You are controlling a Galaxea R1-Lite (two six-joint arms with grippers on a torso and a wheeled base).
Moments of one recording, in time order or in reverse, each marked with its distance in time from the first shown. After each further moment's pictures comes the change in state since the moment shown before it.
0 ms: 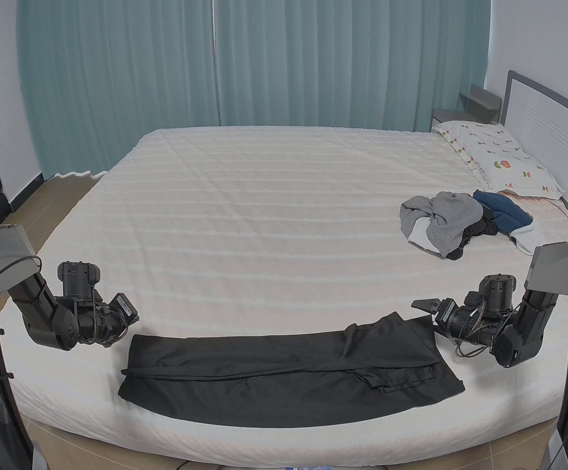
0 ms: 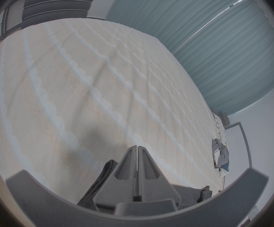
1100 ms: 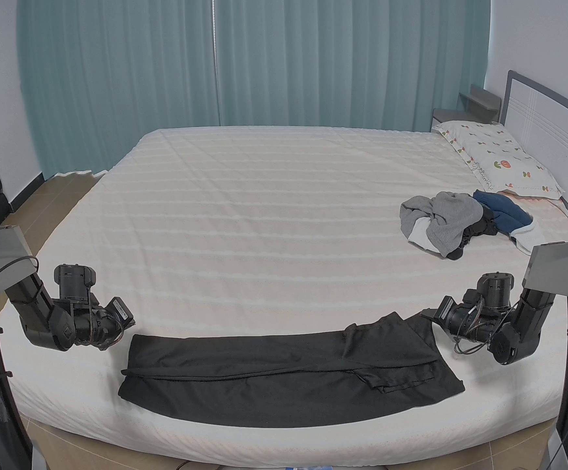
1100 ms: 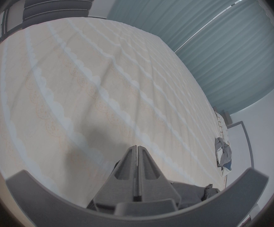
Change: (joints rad) left arm 0.027 0.005 0.009 0.015 -0.012 0.029; right arm -0.008 0.020 -0.043 0.015 -0.003 -0.009
